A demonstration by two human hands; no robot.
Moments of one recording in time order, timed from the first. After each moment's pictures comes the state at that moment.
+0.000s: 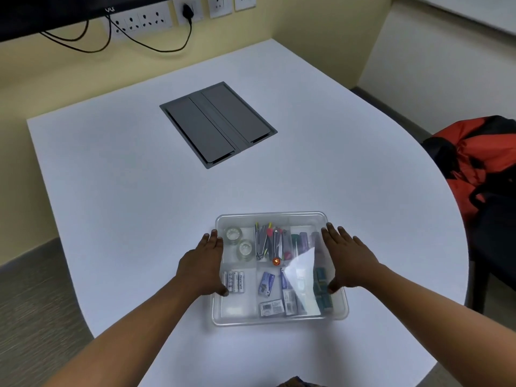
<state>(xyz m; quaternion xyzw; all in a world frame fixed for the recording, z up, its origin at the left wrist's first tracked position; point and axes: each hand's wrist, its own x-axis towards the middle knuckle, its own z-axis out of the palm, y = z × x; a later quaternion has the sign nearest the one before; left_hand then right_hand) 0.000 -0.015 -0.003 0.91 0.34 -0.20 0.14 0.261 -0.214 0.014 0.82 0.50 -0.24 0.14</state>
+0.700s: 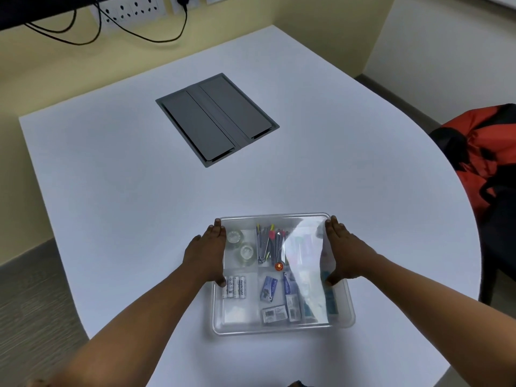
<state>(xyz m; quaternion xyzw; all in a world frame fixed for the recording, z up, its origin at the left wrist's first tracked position) 0.034 0.019 -0.019 0.91 0.33 -0.25 0.11 0.290 -0.188 -0.014 0.81 0.49 -0.30 0.08</state>
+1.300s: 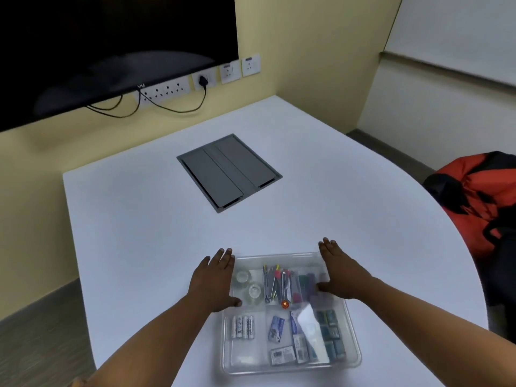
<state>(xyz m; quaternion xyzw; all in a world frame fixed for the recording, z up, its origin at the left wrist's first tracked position) 0.027 0.023 0.022 0.94 0.29 -0.19 0.01 0.283 -0.169 0.031 0.83 0.51 -0.23 -0.01</state>
